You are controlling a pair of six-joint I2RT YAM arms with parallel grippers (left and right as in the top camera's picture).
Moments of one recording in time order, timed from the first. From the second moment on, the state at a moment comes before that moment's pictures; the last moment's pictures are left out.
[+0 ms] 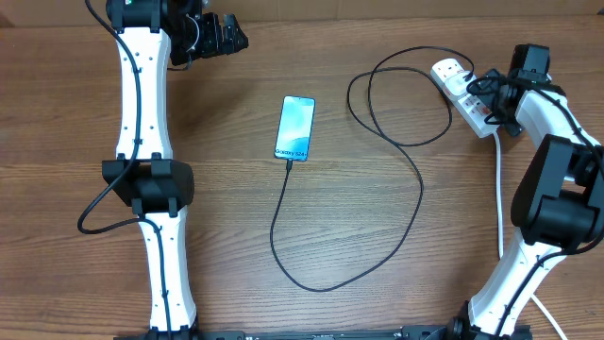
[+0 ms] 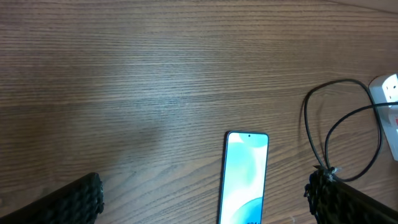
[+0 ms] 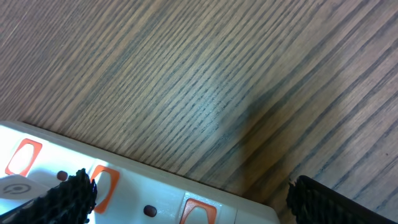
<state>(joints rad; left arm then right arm) -0.01 2.57 2.89 -1.44 0.38 -0.13 -0.27 2.19 1.59 -0.45 0.10 0.59</state>
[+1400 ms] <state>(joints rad) -0.01 2.57 2.89 -1.44 0.38 -0.13 -0.28 2.22 1.63 -0.55 -0.02 0.61</state>
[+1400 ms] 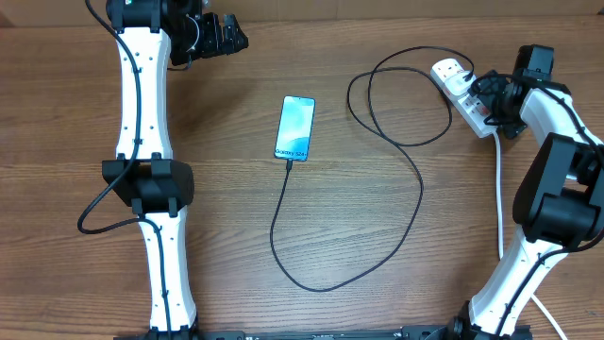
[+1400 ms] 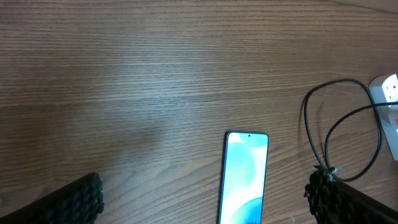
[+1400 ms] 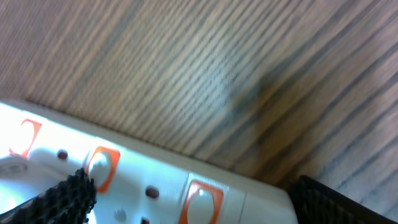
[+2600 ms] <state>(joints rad) -0.01 2.57 2.89 -1.44 0.38 -0.13 0.03 1.23 1.56 -1.34 0.04 0.60</state>
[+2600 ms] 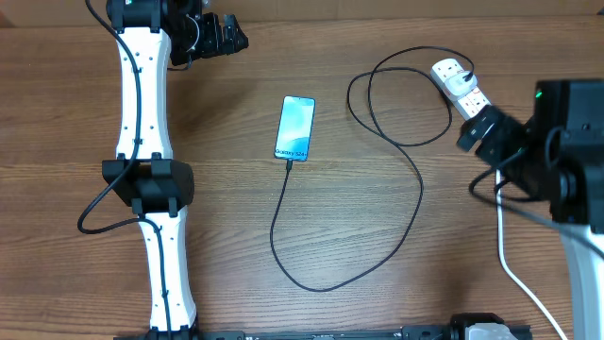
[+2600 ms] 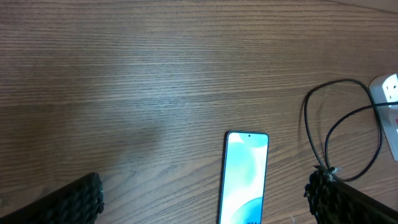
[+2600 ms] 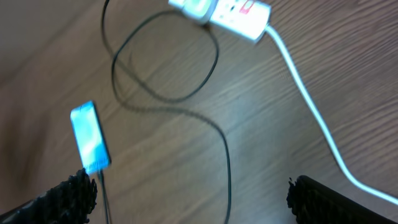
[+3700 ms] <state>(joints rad) -0.01 2.57 2.89 -1.44 0.38 -0.13 0.07 1.10 1.38 -1.25 0.06 0.58</state>
